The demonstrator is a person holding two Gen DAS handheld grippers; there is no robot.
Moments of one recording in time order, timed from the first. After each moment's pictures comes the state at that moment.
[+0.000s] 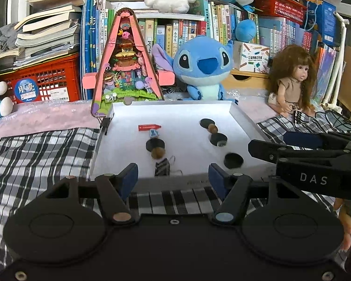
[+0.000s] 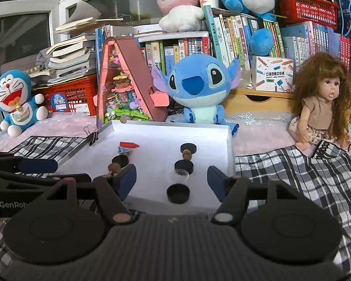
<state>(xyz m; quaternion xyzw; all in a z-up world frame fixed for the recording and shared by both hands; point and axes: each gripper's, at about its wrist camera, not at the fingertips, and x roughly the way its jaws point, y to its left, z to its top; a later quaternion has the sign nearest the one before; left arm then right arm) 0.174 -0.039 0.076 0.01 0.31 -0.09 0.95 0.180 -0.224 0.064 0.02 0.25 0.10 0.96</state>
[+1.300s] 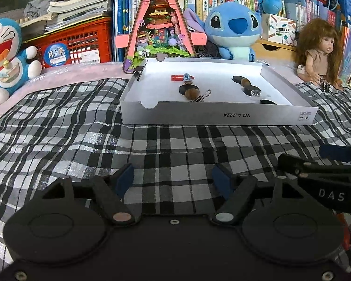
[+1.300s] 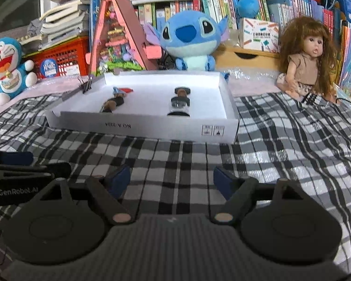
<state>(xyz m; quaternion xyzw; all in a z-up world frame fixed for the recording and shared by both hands) 0.137 -0.020 0.005 0.02 0.34 -0.01 0.94 0.134 -0.205 -0.004 0.01 0.31 0.06 0.95</state>
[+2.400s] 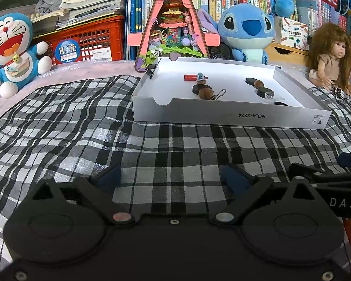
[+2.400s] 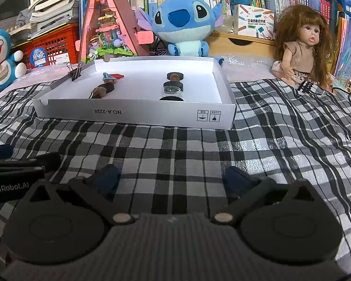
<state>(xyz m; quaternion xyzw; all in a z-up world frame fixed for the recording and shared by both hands) 0.141 -0.014 -0.003 0.00 0.33 0.01 0.94 0.141 -0.201 -0.012 0.00 0.33 0.03 0.94</state>
